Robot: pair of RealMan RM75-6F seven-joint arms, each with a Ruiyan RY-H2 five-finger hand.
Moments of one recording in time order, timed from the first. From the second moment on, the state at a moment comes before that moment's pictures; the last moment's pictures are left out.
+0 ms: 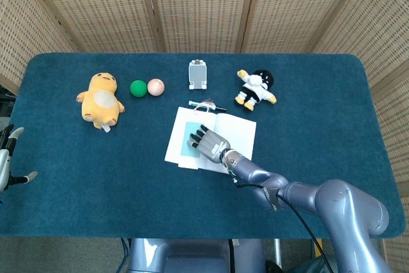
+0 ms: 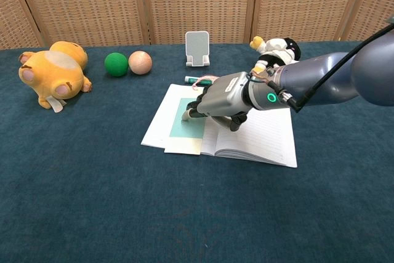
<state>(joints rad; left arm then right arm) -0.20 -1.10 -0.14 -1.61 1.17 1.27 0.06 1.29 -1.66 -0.02 -1.17 -0.91 0.51 -0.66</state>
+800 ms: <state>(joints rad) -0.19 -1.09 -0.13 -1.61 1.20 1.28 0.04 1.28 -1.66 -0.08 -1.36 -0.60 0.79 -0.92</state>
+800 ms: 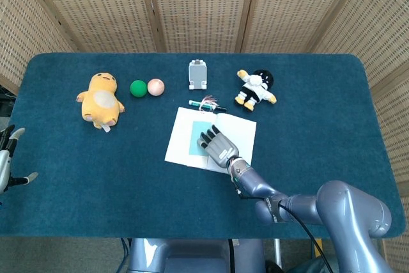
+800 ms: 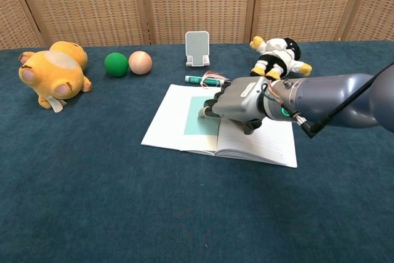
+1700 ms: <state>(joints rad) -0.19 -1.09 -0.13 -1.61 1.20 1.27 0.05 1.22 -1.53 0.02 -1.51 -0.74 0.86 -0.77</state>
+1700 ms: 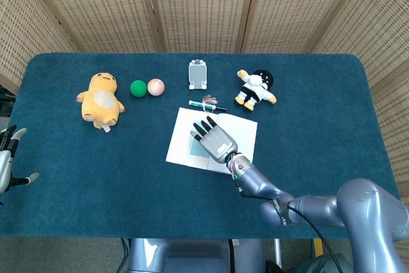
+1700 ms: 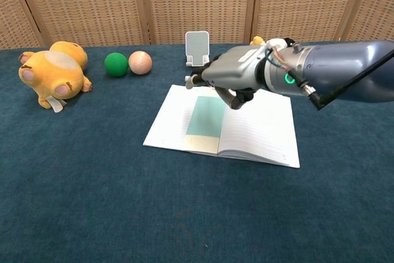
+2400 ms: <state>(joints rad) -0.14 -1.09 -0.08 -1.59 1.43 1.44 -0.02 0.58 -1.24 -0.06 -1.56 -1.34 1.59 -0.05</state>
